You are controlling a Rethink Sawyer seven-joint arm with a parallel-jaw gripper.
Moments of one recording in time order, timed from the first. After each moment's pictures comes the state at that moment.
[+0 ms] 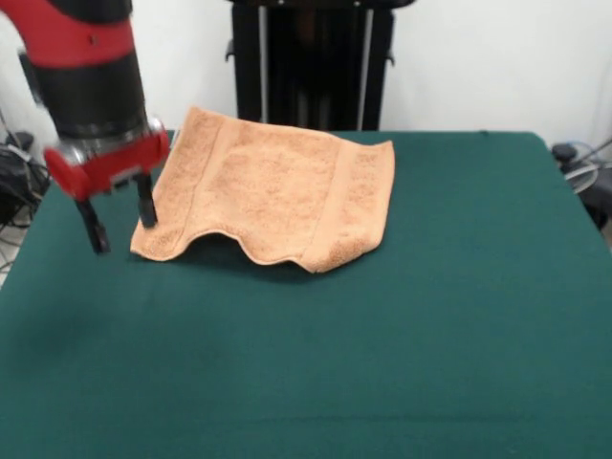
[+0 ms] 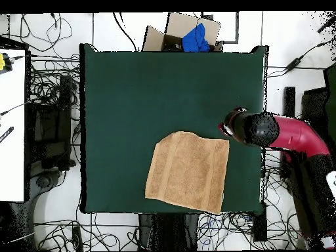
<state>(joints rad) -0.92 -0.59 0.59 1.54 -0.56 0.75 0.73</state>
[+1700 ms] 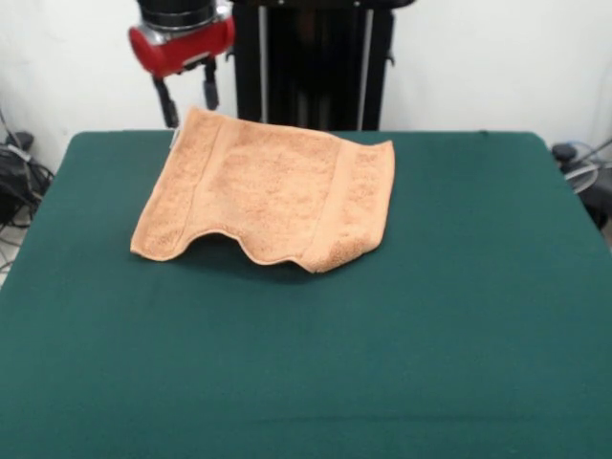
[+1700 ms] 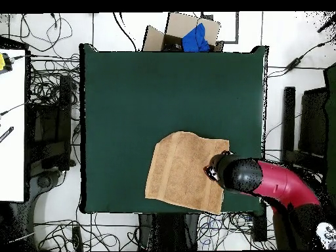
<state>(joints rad) -0.81 -0.85 0.32 1.96 -0.37 0.63 0.75</state>
